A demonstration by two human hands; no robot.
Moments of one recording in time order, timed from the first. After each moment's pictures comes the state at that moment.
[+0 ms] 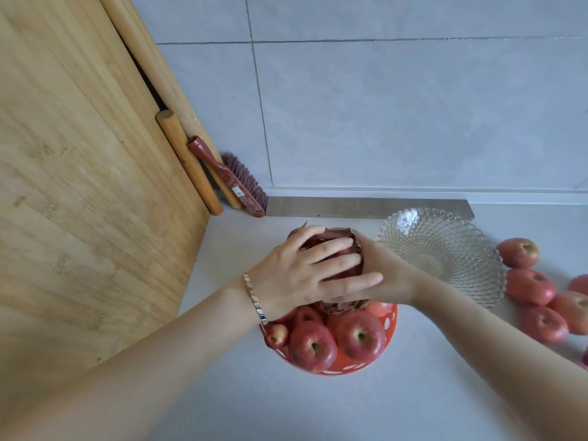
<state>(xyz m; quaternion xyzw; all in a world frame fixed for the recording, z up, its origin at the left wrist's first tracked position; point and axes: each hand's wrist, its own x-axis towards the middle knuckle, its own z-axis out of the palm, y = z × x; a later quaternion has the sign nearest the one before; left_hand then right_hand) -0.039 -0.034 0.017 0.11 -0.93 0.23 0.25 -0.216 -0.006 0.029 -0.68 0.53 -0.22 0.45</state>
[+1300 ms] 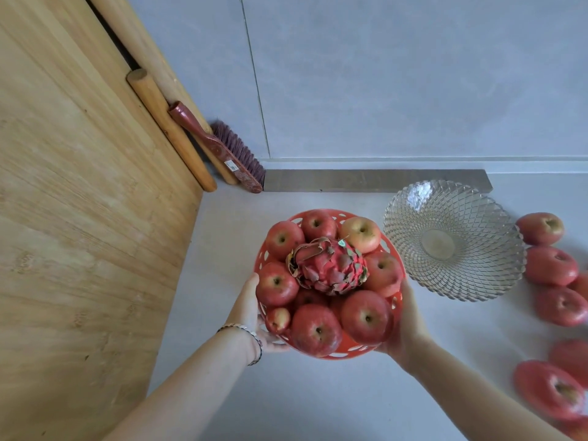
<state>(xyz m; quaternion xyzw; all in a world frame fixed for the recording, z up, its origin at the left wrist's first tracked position) -0.015 -0.003 -0.052 0.67 -0.04 -0.71 0.22 -0.224 0.045 -0.112 0.02 0.64 -0.42 0.65</state>
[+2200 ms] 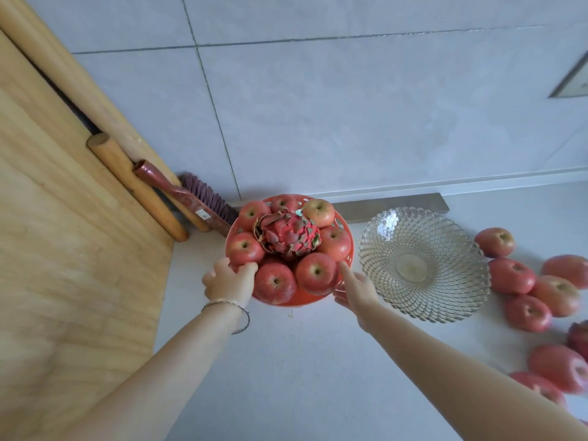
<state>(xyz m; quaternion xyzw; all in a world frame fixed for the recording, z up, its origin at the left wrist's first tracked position) -0.027 -0.100 -0.029 0.75 -0.44 -0.45 0.22 -0.213 -0.049 -0.088 -0.16 0.73 -0.39 0.54</state>
